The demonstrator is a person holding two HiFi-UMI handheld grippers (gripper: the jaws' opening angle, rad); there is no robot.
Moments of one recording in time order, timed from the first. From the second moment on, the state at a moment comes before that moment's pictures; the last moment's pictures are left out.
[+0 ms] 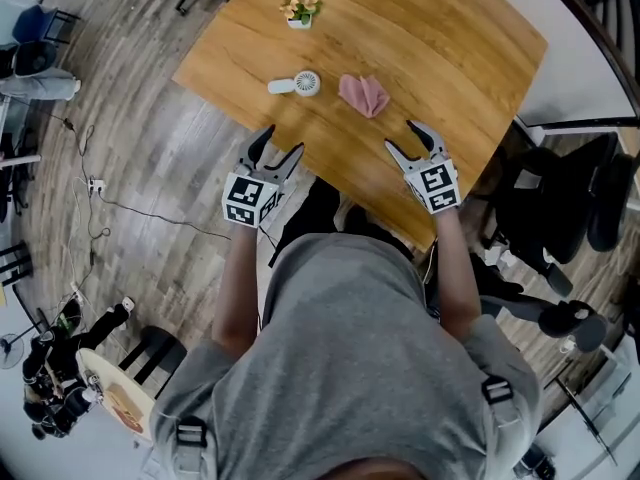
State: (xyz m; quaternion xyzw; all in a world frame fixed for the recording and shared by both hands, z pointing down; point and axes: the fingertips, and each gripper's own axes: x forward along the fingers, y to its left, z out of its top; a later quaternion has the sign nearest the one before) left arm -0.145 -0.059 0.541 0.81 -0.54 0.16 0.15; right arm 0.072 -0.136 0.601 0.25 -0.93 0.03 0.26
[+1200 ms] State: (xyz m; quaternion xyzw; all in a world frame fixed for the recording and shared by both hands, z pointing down) left arm -0.210 -0.204 0.660 0.84 -0.45 0.23 0.20; right arm -0.003 -0.213 0.714 0.21 -0.90 0.06 0.39
